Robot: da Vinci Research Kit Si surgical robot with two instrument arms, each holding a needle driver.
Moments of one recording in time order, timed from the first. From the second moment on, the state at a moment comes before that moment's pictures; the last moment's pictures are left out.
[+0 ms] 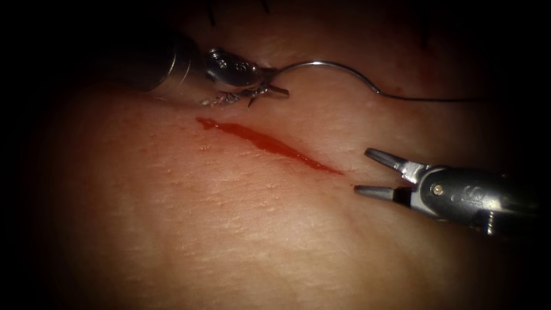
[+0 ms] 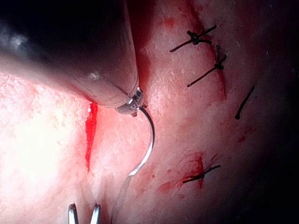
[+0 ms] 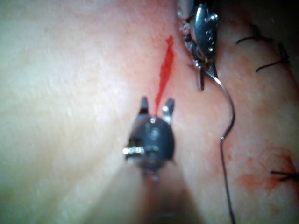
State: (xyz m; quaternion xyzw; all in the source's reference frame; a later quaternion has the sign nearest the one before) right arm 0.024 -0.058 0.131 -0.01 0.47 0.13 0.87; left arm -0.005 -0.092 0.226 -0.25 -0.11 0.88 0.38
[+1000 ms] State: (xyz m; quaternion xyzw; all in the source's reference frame) right arm 0.024 -0.058 0.130 -0.03 0.49 0.22 0.84; left arm -0.005 -0.093 0.219 -0.52 -0.30 0.59 0.55
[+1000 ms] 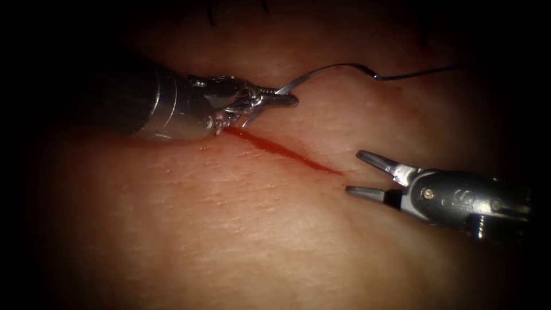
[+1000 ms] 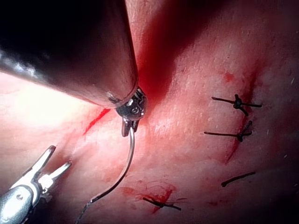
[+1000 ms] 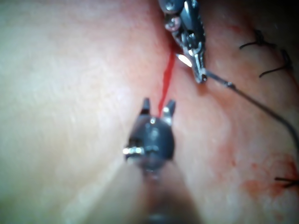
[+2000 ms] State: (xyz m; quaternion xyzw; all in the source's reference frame) right arm 0.025 -0.049 0.128 -0.12 0.59 0.42 0.68; left arm -0.006 -0.096 0.214 -0.56 -0.36 0.49 0.56
